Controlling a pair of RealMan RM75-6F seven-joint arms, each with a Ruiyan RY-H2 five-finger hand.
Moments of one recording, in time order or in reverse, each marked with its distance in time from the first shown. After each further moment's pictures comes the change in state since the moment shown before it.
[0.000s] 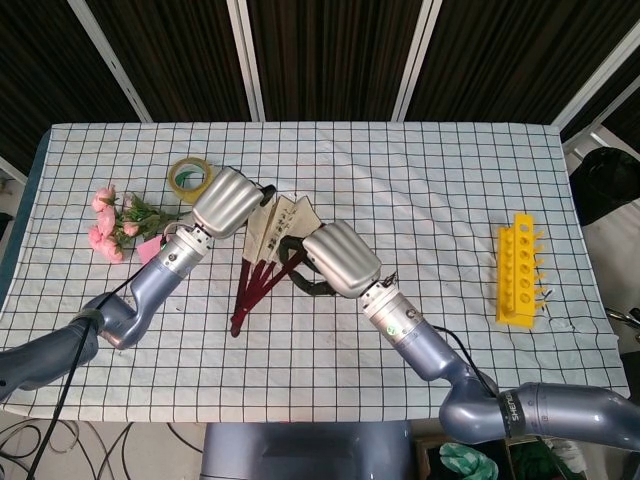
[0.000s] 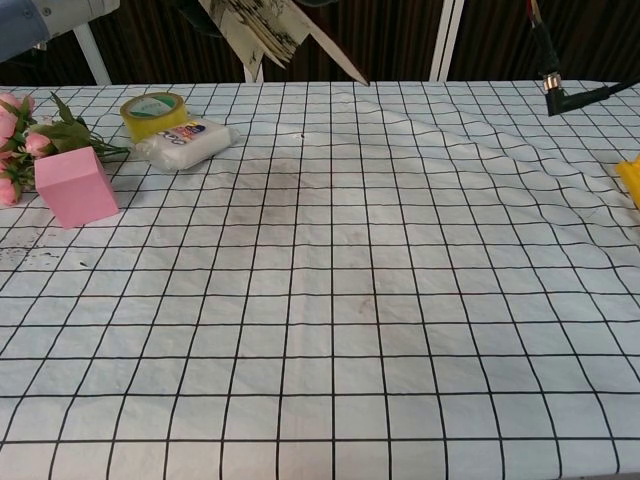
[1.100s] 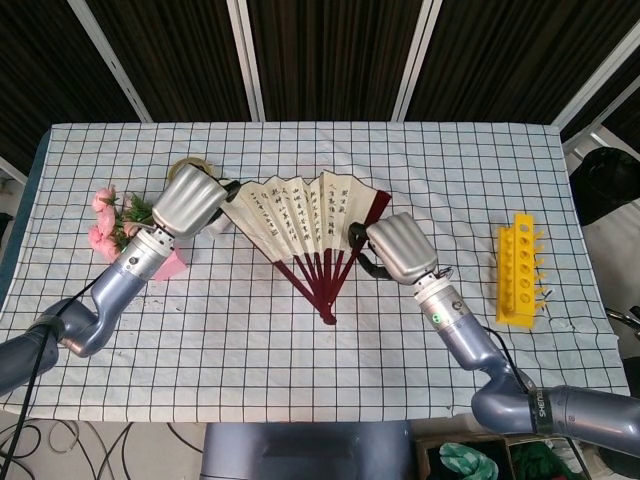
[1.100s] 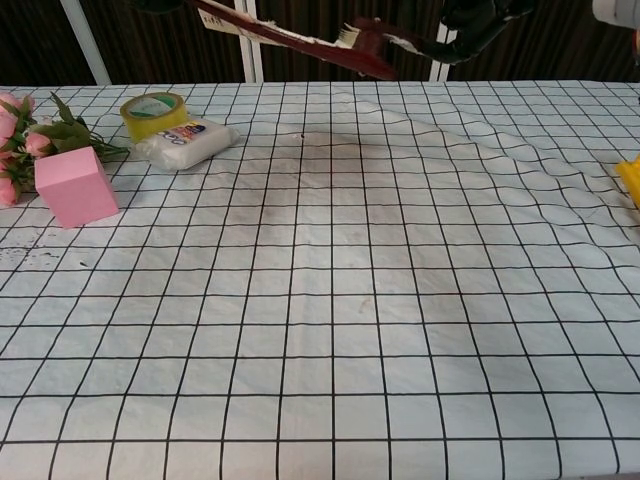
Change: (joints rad) left arm 0.080 0.125 0.032 -0.088 0.014 0.064 0.006; right arm -0.104 0.054 -0.107 0.126 -0.016 0.034 -0.050
